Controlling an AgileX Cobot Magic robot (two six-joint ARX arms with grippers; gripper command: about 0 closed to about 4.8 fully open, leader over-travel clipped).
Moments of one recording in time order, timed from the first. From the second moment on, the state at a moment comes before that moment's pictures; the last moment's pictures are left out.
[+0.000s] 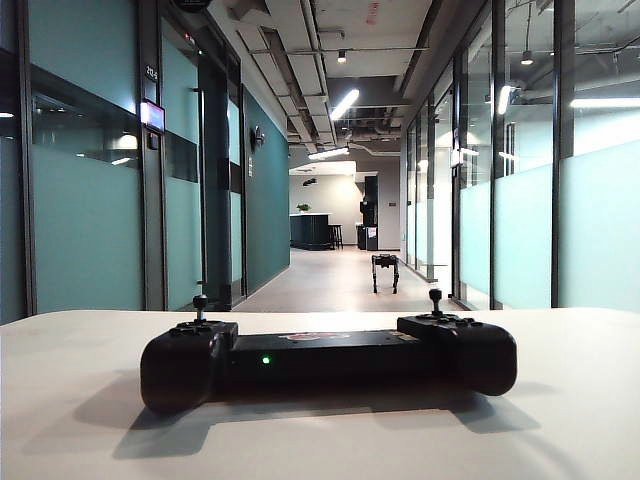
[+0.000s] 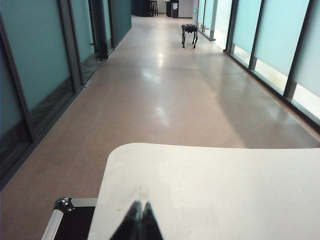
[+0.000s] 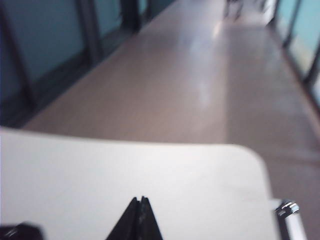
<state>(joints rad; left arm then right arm) -0.08 0.00 0.00 0.01 0.00 0.00 0.23 0.30 0.21 0.01 0.10 0.02</state>
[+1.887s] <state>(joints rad) -0.08 0.00 0.00 0.01 0.00 0.00 0.06 0.00 0.01 0.01 0.05 0.05</state>
